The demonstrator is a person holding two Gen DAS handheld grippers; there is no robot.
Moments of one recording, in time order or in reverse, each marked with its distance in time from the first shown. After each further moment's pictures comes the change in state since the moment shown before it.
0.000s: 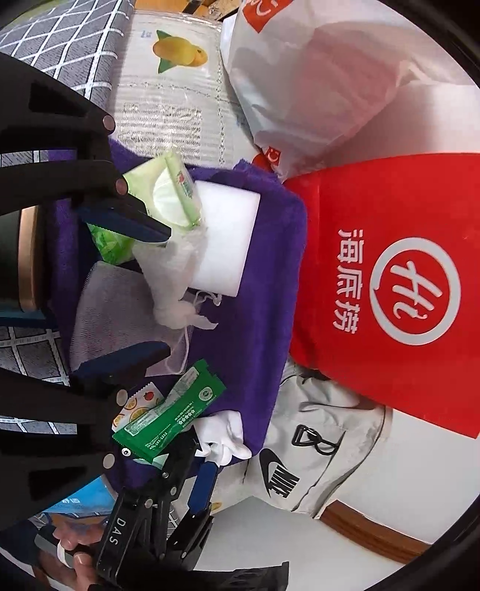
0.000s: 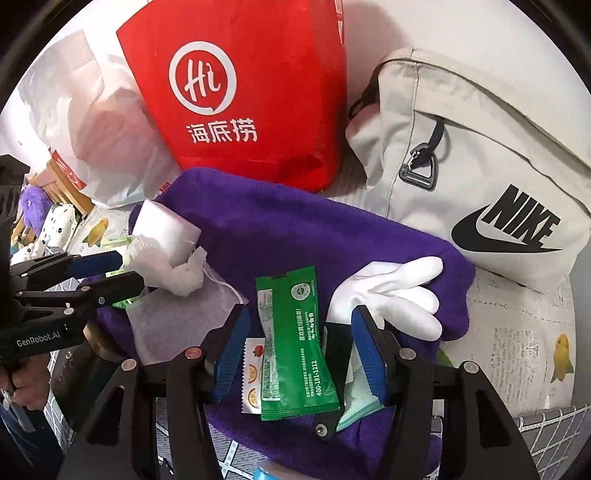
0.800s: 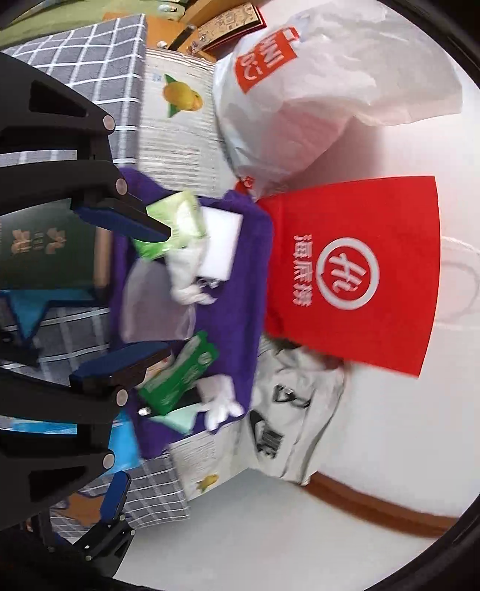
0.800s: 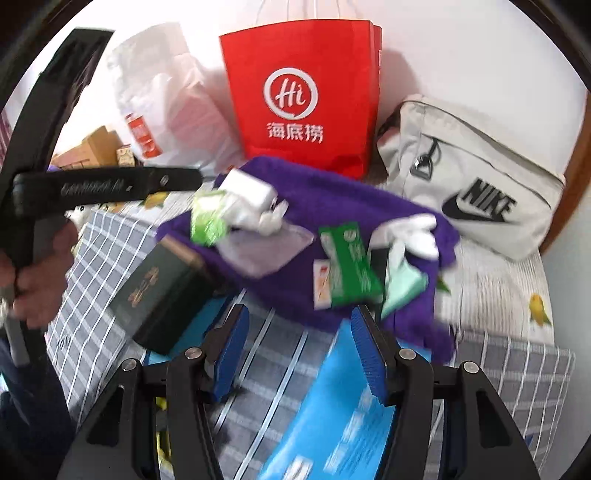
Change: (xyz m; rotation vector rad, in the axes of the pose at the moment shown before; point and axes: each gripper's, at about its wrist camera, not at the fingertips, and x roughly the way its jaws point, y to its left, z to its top) left arm -0.095 -0.024 -0.030 0.037 -0.095 0.019; right arm -0.105 0.066 -0.088 -0.075 -0.054 -0.008
